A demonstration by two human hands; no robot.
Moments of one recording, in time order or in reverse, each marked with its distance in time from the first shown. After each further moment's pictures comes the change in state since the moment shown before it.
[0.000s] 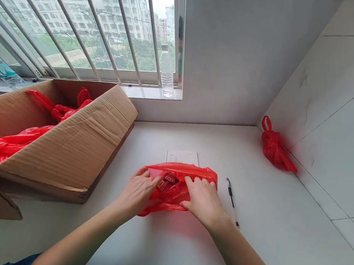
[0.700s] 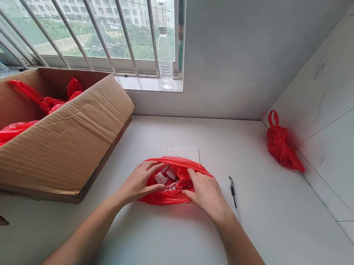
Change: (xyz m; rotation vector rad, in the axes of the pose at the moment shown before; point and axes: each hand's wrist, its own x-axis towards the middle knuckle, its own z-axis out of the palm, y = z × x) left_hand 0.022 -0.038 0.044 -0.476 0.206 0.058; right_hand 0.023 0.026 0.018 0.204 0.075 -0.077
